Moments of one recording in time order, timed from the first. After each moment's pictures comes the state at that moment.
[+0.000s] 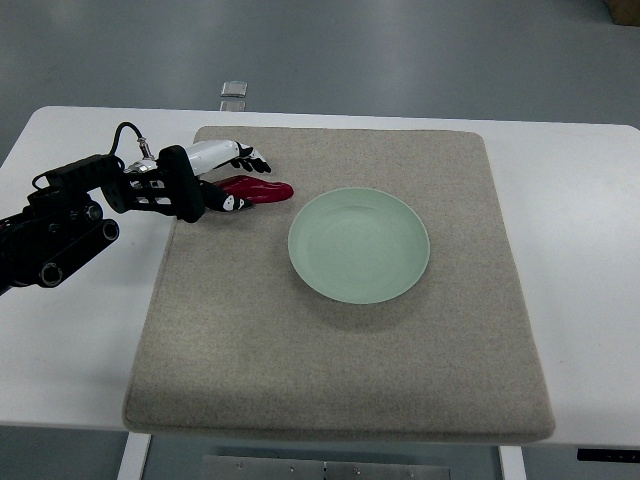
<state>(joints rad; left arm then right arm) -0.84 0.41 -0.54 -0.80 1.57 -0.05 -0.37 0.06 0.00 0.02 0.13 -0.12 0.02 0.06</state>
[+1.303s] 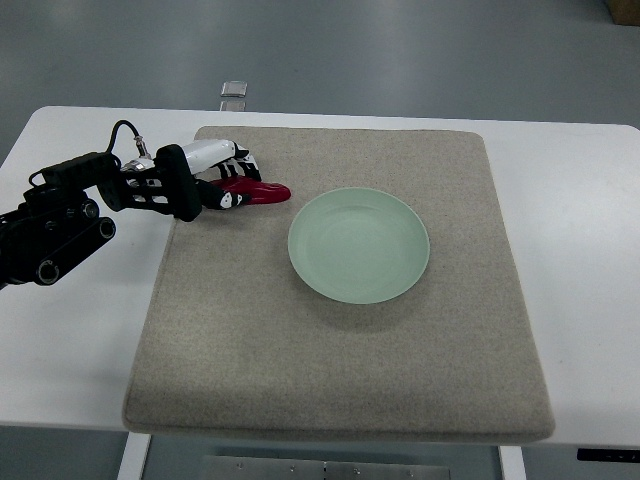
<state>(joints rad) -0.85 0.42 -0.52 -0.79 1.57 -0.05 -0.37 0.06 0.00 0.02 0.13 -0.12 0.03 0.06</state>
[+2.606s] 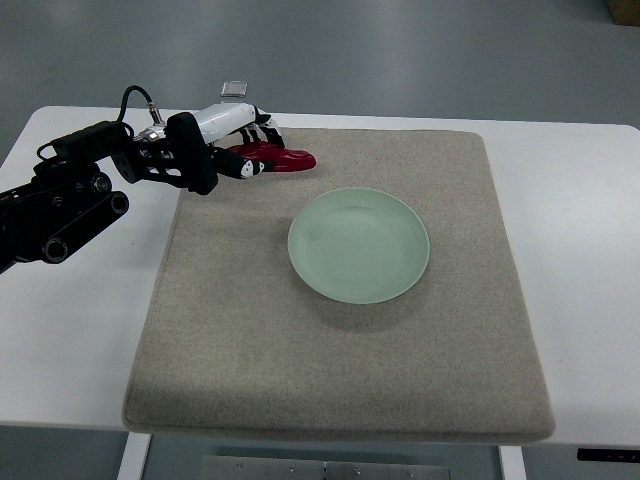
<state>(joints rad) -0.93 0.41 -0.53 -0.87 1.55 -0.03 -0.37 0.06 0.00 0.02 0.13 -0.12 0.02 0.06</state>
